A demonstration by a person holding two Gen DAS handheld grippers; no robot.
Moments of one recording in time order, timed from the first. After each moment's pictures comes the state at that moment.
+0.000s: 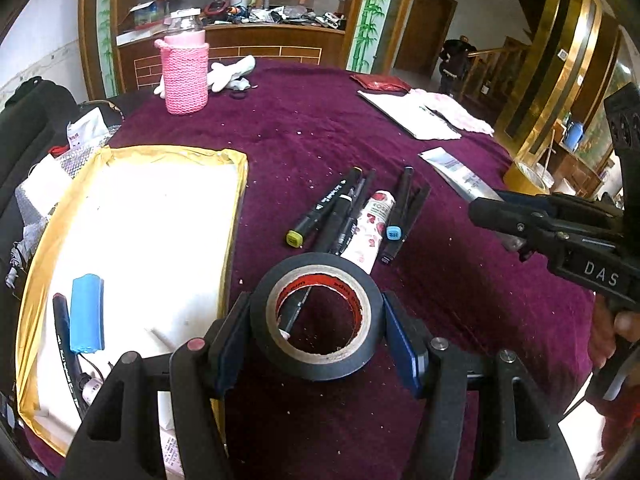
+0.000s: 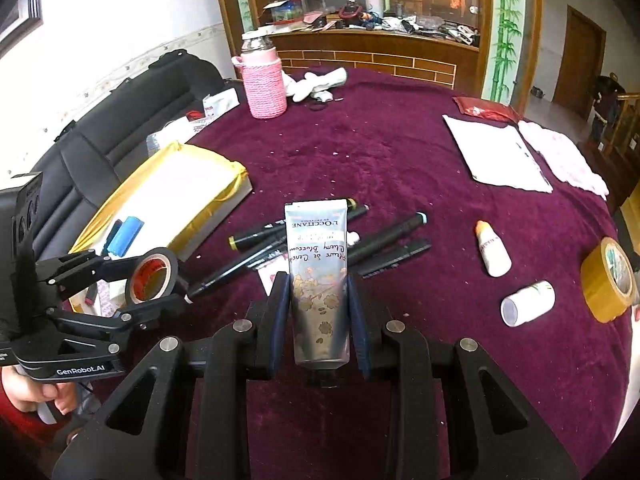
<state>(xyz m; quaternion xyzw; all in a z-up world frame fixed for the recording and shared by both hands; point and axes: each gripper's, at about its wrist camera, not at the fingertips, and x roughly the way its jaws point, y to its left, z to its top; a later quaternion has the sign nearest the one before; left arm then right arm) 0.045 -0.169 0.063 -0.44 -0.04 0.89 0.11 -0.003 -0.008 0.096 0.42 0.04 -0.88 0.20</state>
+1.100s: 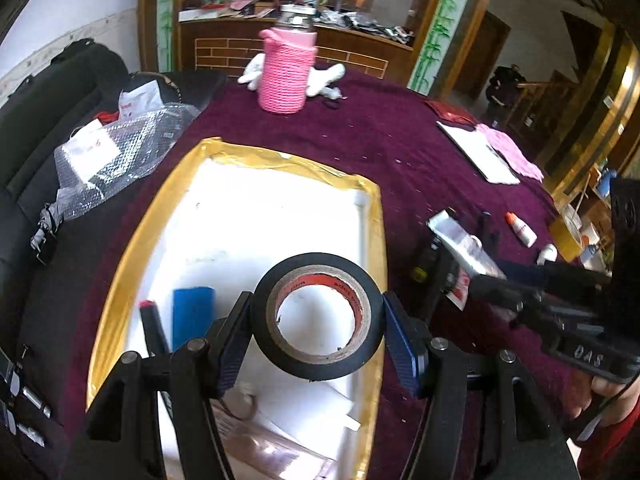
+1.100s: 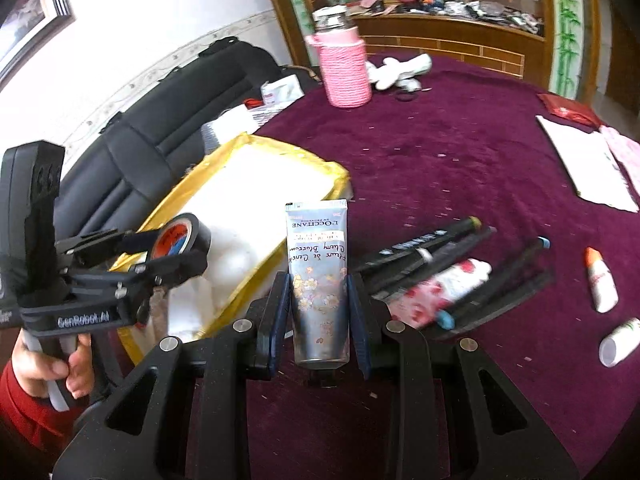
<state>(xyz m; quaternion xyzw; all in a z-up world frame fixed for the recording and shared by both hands) 0.023 -0.272 0.073 -0.45 -0.10 0.89 0.03 -0.027 -0.090 0.078 0.44 0.01 -0.84 0.31</state>
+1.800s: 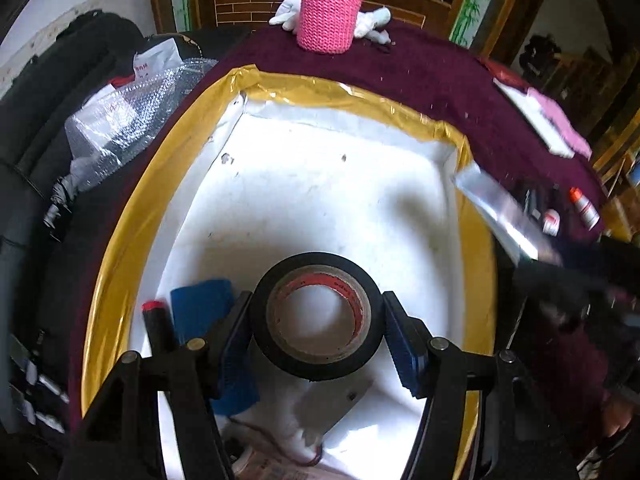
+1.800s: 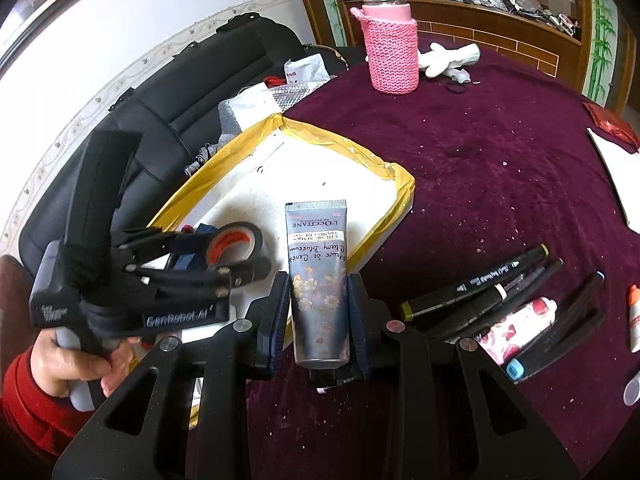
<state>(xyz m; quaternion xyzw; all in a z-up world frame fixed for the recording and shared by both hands) -0.009 -0.292 0.017 -0.53 -0.06 0.85 -0.02 -0.049 -0.149 0.063 0.46 0.04 -0.82 0.33</state>
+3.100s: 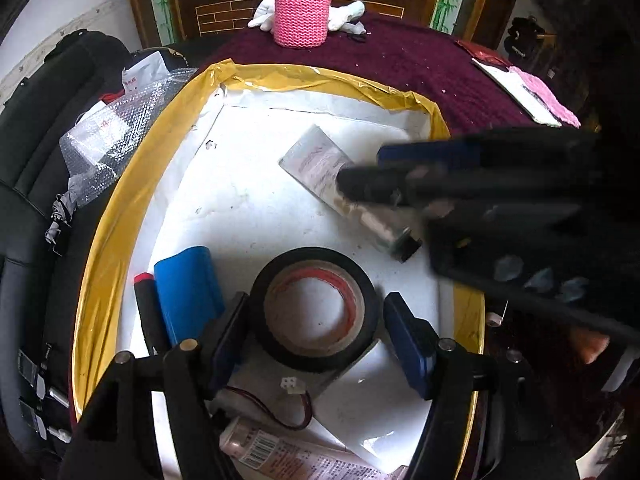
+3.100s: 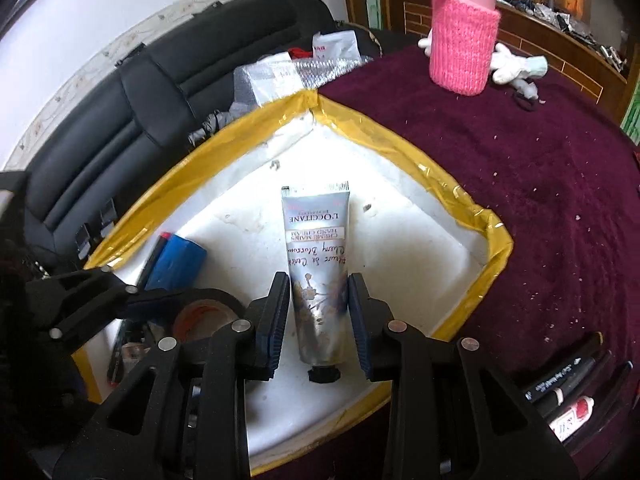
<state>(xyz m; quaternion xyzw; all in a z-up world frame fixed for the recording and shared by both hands) 0.008 -0.277 0.014 -0.52 -0.03 0.85 0.00 -0.089 -0.223 0.034 0.47 0.10 -0.80 0.37</state>
